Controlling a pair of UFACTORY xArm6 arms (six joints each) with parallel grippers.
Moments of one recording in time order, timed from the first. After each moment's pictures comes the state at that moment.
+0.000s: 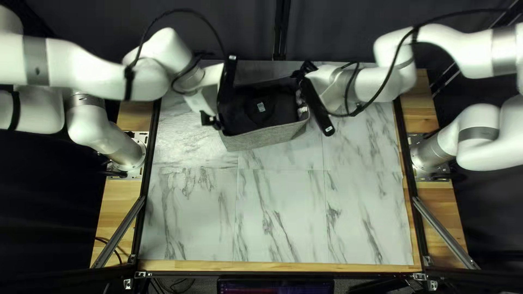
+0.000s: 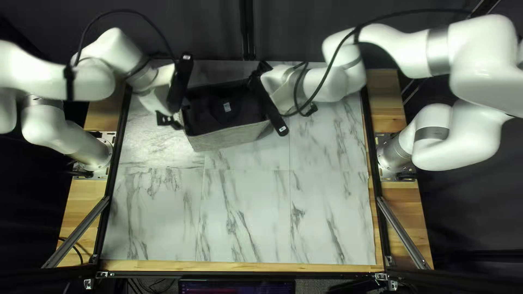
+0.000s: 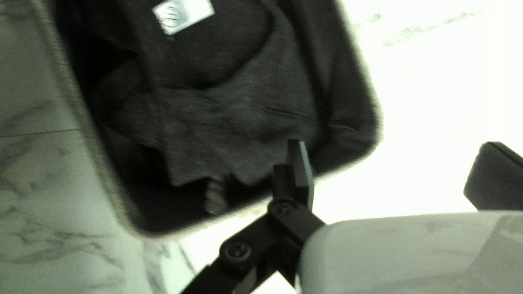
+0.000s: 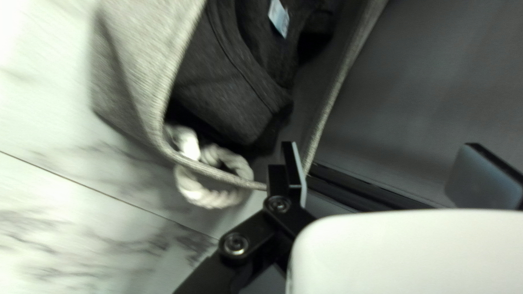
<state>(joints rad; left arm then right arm) 0.17 -0.73 -0.33 -0.30 0.73 0.43 -0.19 -0.45 -0.51 -0.62 0.33 -0.37</state>
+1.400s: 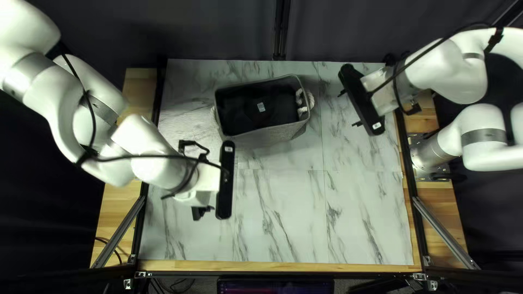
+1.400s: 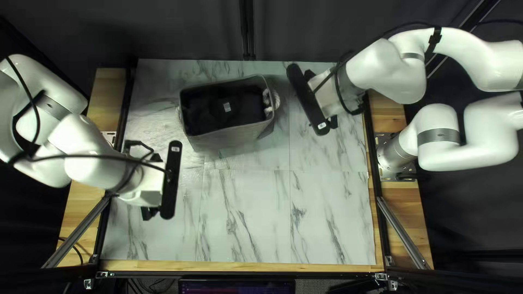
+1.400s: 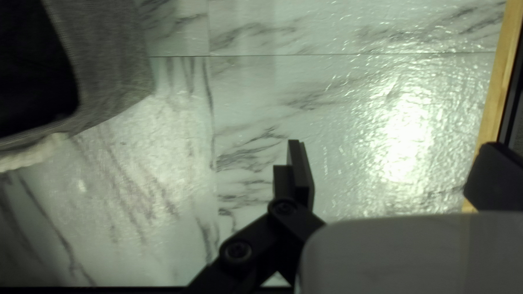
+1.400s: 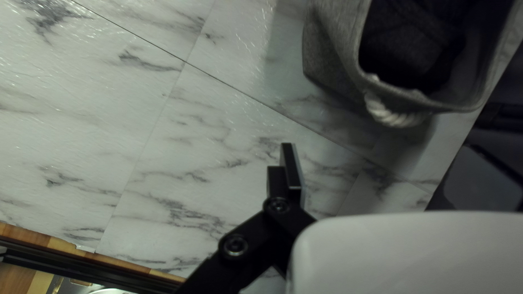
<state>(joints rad) -0.55 -0.44 -0.60 0.15 0.85 -0.65 -0.18 -0.86 -0.42 -0.05 0.88 -0.63</state>
